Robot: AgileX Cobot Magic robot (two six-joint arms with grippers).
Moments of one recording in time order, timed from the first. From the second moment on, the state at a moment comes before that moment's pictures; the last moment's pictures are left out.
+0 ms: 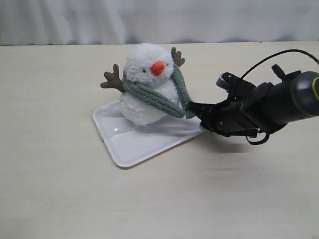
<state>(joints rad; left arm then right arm) -0.04 0.00 0.00 0.02 0.34 -0.02 0.36 1.96 -0.87 0.99 -0.03 -0.28</state>
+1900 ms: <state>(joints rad) -0.04 0.00 0.00 0.02 0.34 -0.02 0.15 2.17 -1.33 0.68 0.60 -0.42</state>
